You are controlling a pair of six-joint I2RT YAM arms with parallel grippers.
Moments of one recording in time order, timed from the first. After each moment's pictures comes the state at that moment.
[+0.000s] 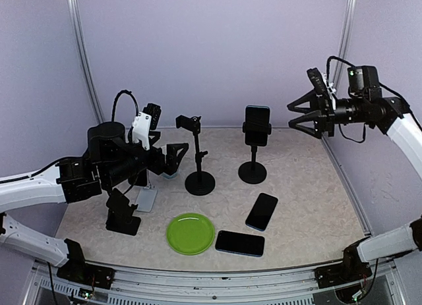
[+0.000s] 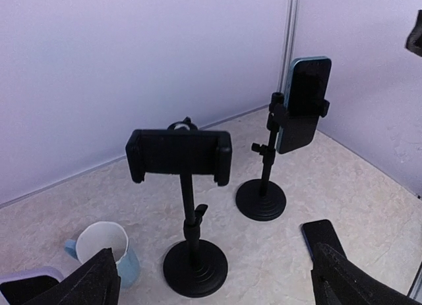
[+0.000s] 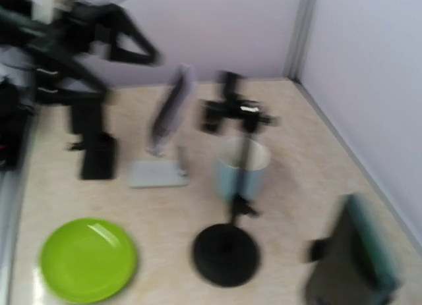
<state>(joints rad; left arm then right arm) -0.98 1.14 0.91 0.05 -0.35 -0.10 0.27 1.27 1.49 -0.71 -0.97 -0.56</state>
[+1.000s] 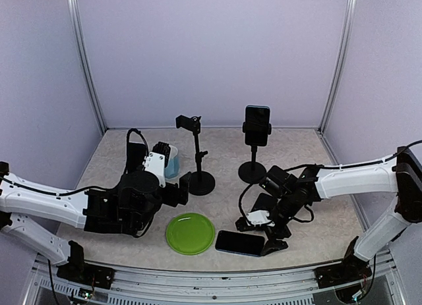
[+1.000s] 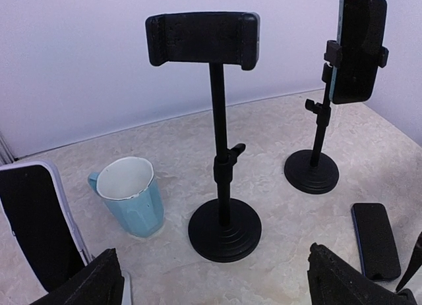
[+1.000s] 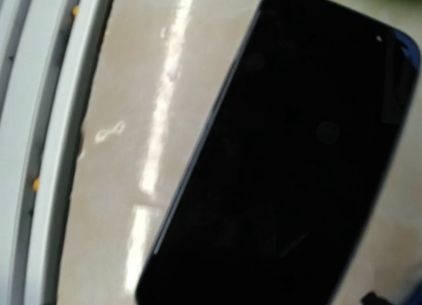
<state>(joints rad) -1.24 1.28 0.73 0.22 -0.92 -0.23 0.87 1.49 0.83 -0.63 -0.47 -0.82</state>
